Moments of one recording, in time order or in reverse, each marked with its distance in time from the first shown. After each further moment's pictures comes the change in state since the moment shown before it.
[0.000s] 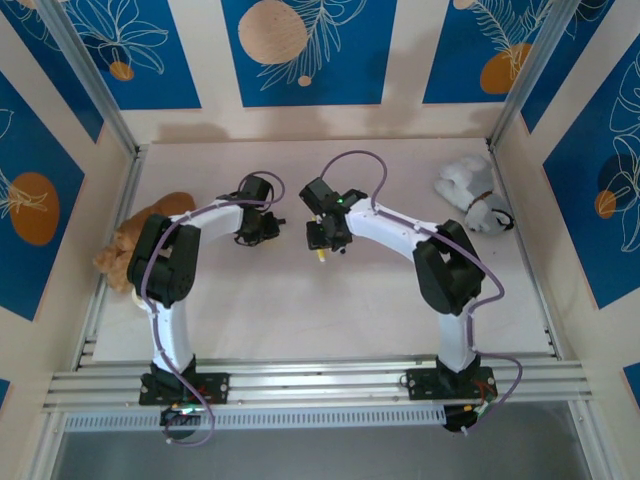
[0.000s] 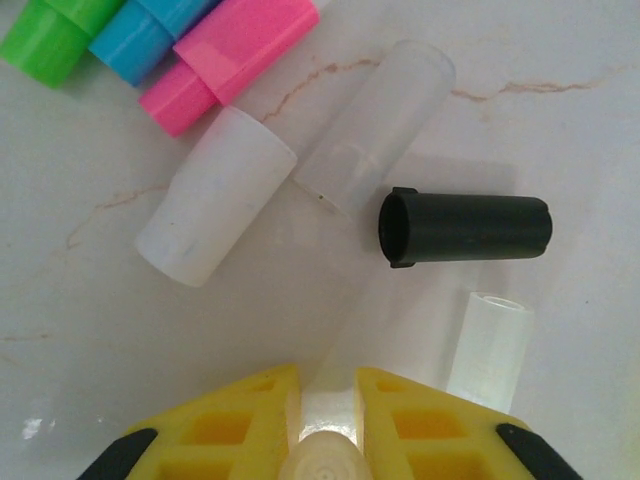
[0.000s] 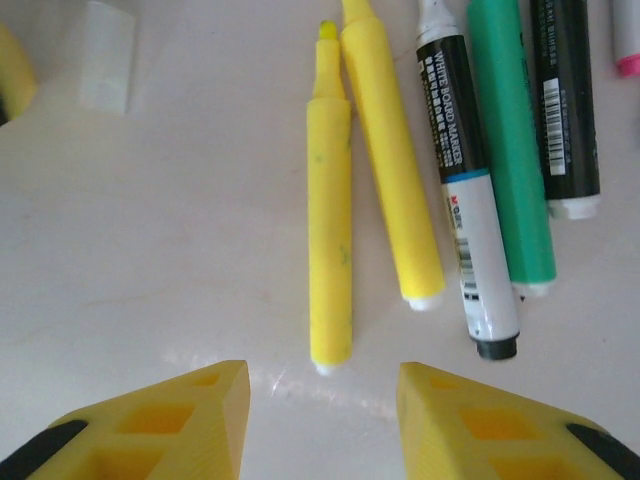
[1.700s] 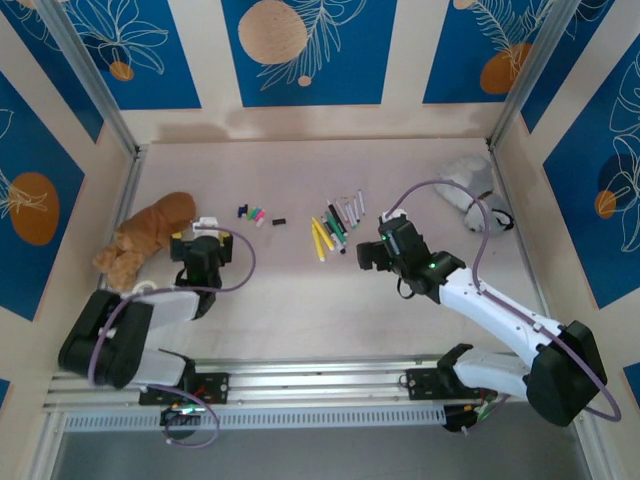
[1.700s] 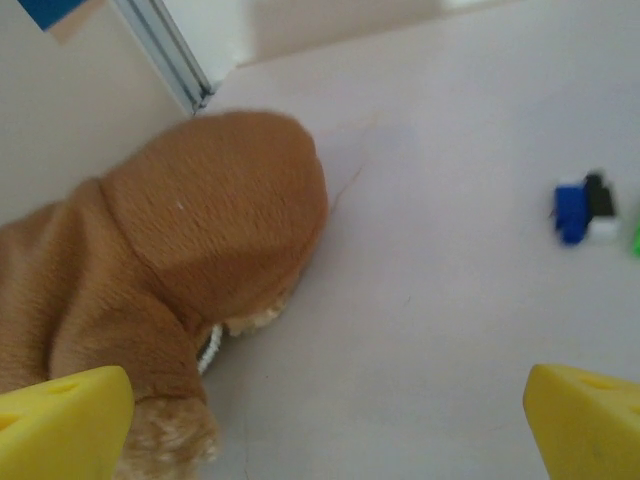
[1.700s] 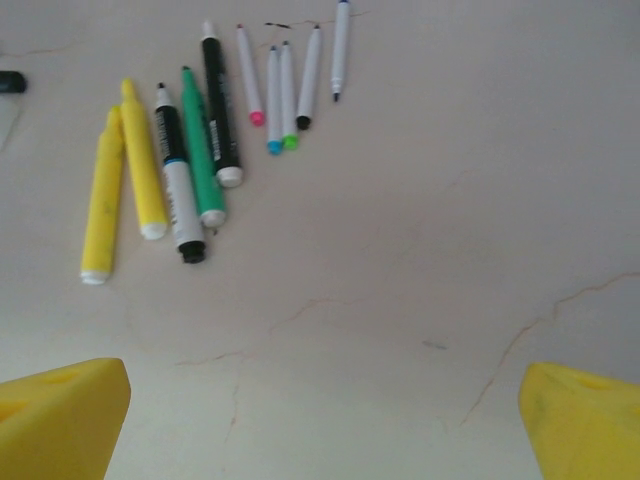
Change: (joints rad) left arm 0.076 -0.549 -0.951 1.143 -0.676 0.732; right arm -0.121 -0.815 -0.764 0.348 0.254 -0.170
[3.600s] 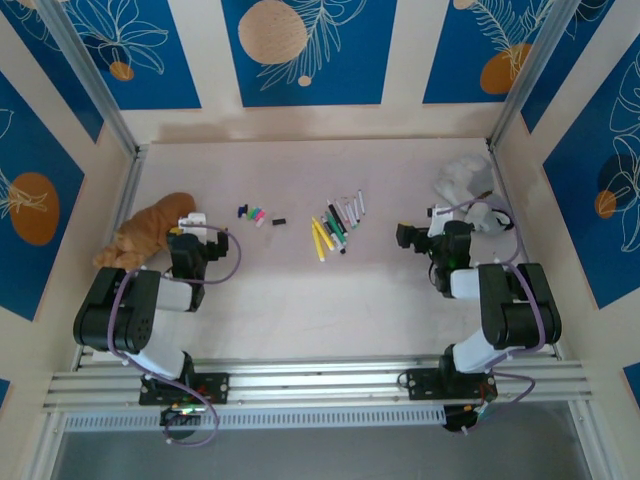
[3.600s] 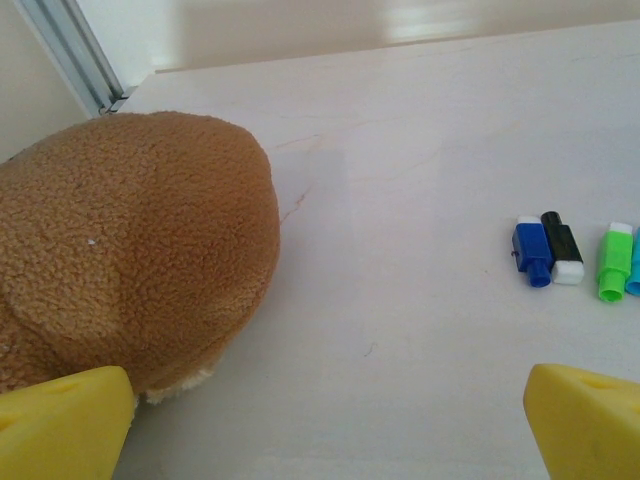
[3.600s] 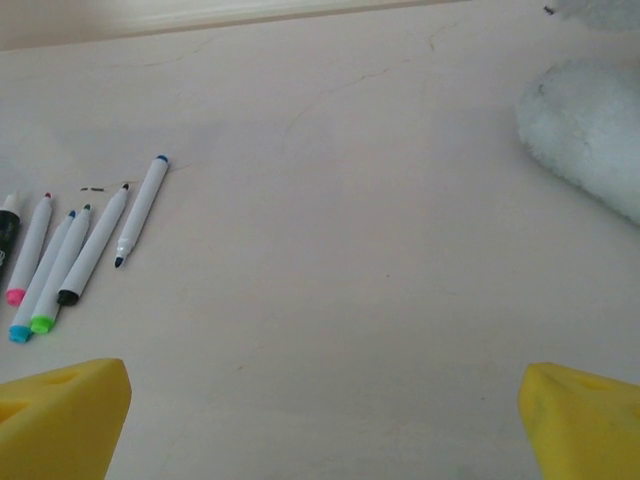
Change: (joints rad) left arm 0.206 0.141 -0.002 0.238 0.388 -0.037; right arm -0.605 0.414 -0.343 1.159 -0.486 -0.261
